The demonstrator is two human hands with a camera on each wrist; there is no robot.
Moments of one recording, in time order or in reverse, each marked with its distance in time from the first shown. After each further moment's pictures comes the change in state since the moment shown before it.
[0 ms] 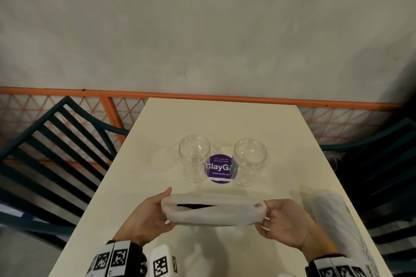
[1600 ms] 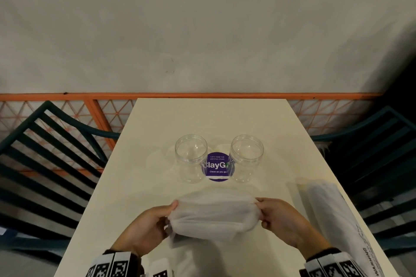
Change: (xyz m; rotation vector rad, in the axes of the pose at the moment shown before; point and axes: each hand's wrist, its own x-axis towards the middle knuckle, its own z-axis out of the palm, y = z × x) left_hand 0.015 -0.004 -0.020 0.187 -0.074 0.051; right_hand 0.020 0.022 0.005 -0.380 0.128 -0.300
